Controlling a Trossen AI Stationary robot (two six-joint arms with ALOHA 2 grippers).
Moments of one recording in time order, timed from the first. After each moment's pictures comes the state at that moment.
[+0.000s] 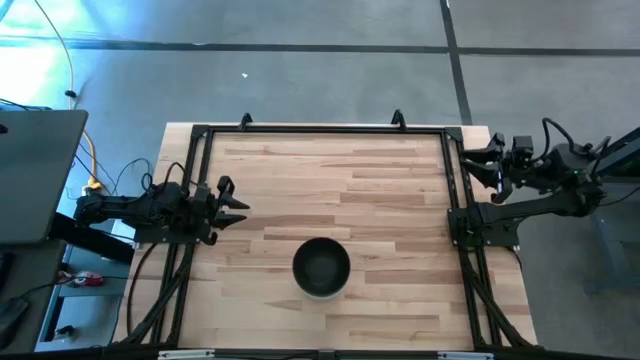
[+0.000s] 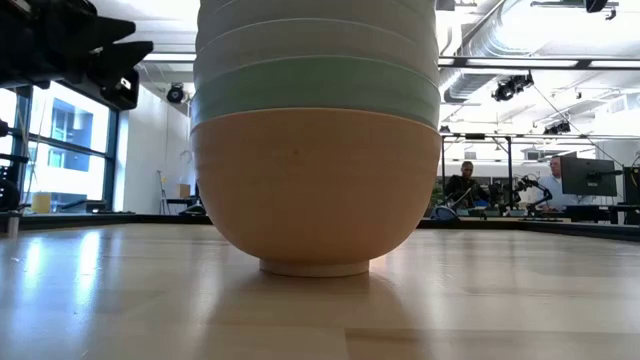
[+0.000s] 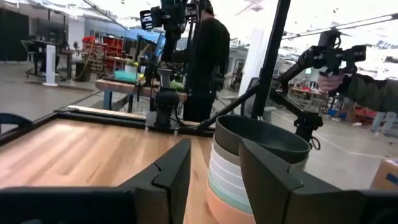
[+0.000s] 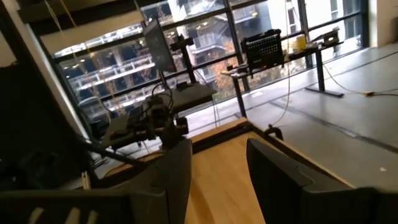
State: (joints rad) left arm 0.08 0.01 0.01 0.13 0.09 -0.18; right arm 0.11 0.23 0.91 -0.64 0.35 0.27
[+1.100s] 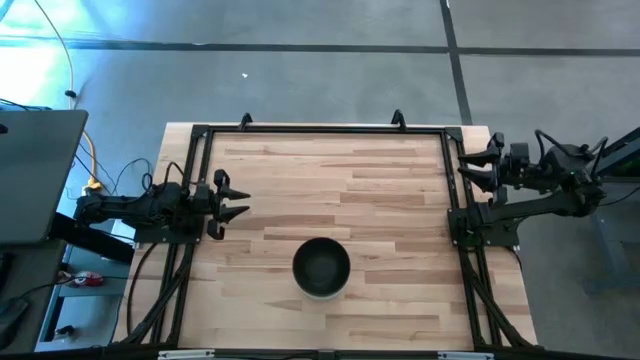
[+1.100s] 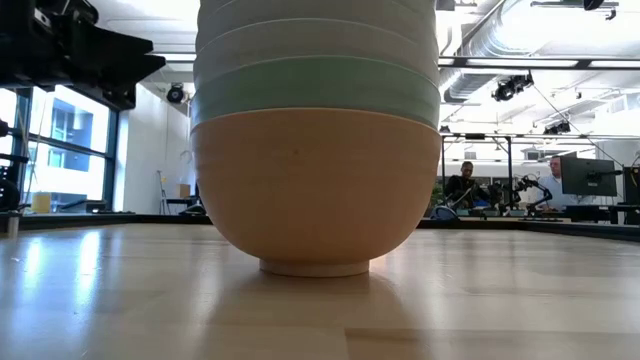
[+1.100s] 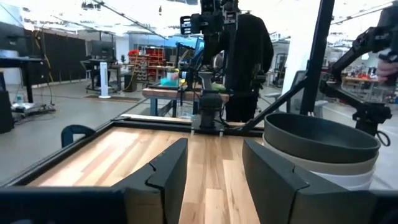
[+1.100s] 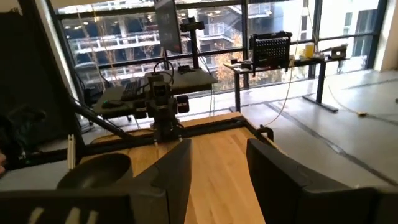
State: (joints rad) left arm 0.08 0.01 0.01 0.11 -0.08 -0.05; right arm 0.11 0.23 0.91 -0.69 0.31 0.10
